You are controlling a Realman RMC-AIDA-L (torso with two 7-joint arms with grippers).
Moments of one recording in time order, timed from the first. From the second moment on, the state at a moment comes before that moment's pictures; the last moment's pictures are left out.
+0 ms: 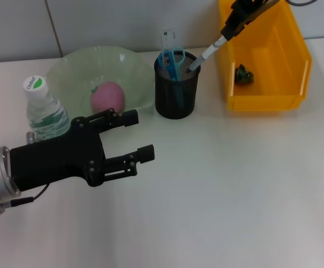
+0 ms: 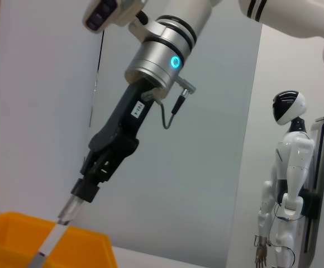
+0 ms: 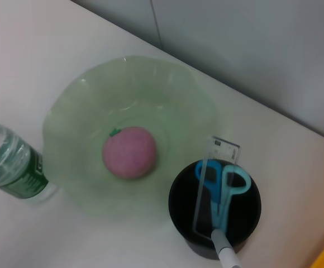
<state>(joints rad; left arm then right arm) -0.41 -2.06 1.17 0.63 1.40 1.62 -1.19 1.25 1.85 -0.84 -0.80 -2.73 -1.68 2.53</state>
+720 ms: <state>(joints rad) -0.41 -2.07 1.18 0.58 1.40 1.57 -1.16 1.33 1.86 -0.92 -0.60 -2.74 -1.52 2.53</state>
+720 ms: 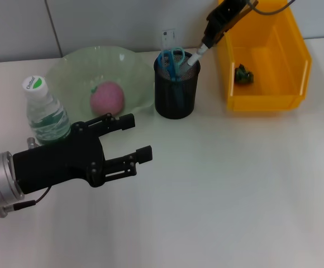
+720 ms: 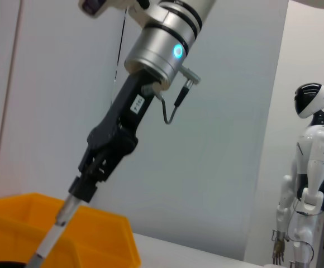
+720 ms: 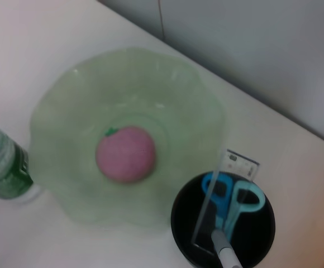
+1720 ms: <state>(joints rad) -0.42 -2.07 1.17 0.58 1.39 1.58 -1.17 1.35 1.90 -1.00 -0.57 -2.76 -1.44 2.54</state>
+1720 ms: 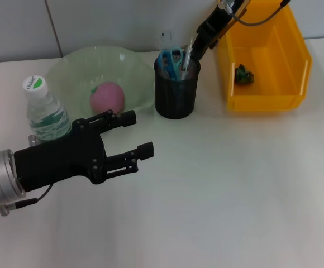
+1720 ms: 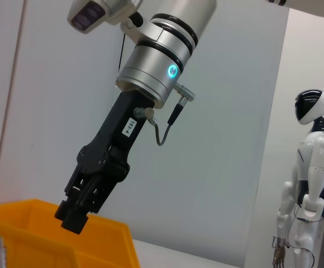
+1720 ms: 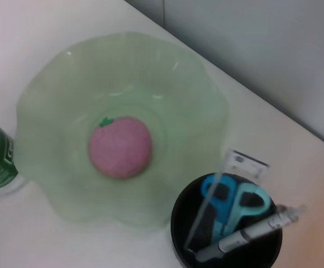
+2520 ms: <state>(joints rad) -0.42 -2.07 1.18 0.53 1.39 1.57 -1.16 0.70 2.06 -0.99 -1.35 -2.18 -1.49 2.31</state>
